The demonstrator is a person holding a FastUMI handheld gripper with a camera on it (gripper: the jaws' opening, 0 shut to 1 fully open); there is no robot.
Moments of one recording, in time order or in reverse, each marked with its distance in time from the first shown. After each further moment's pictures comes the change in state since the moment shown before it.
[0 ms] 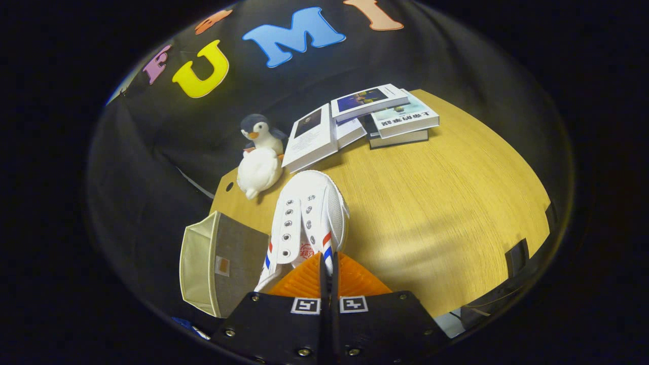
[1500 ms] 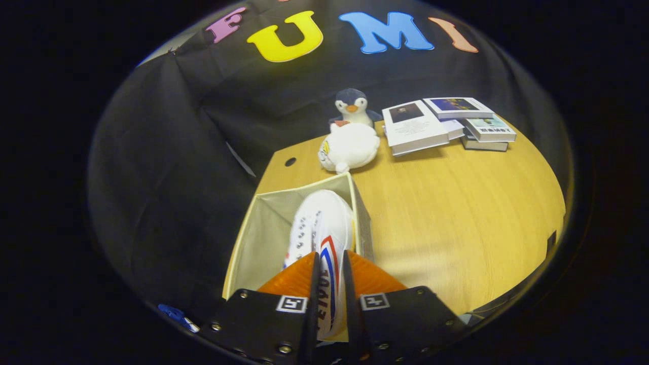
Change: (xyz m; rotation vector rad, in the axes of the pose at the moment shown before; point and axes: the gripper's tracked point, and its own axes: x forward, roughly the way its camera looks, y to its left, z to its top) arm 0.032 0.218 -0.067 -0.173 -0.070 0.138
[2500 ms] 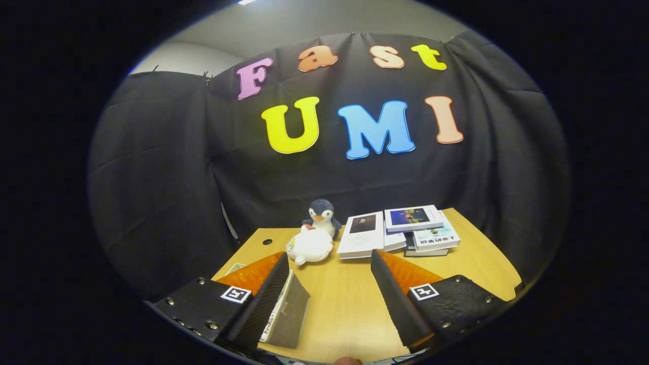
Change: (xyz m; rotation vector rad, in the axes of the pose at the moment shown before) arm -0.161 -0.111 0.147 -0.231 -0.488 -0.125
